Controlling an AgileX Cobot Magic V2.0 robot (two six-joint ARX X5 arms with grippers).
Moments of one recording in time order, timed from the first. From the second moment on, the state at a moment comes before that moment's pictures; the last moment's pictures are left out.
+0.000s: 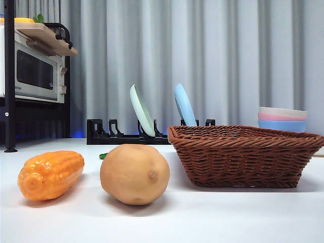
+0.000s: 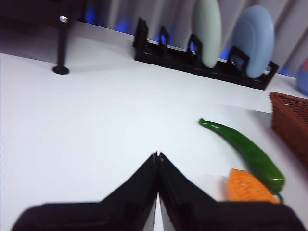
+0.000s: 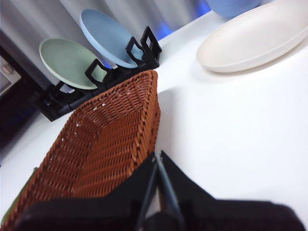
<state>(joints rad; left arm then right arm) 0.03 0.01 0.04 -0.22 0.19 -0.28 0.11 0.01 0.02 -0.15 -0.08 0.48</state>
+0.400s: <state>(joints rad) 0.03 0.13 0.24 -0.29 0.21 -0.32 0.11 0.23 0.19 -0.16 -0.08 0.46</state>
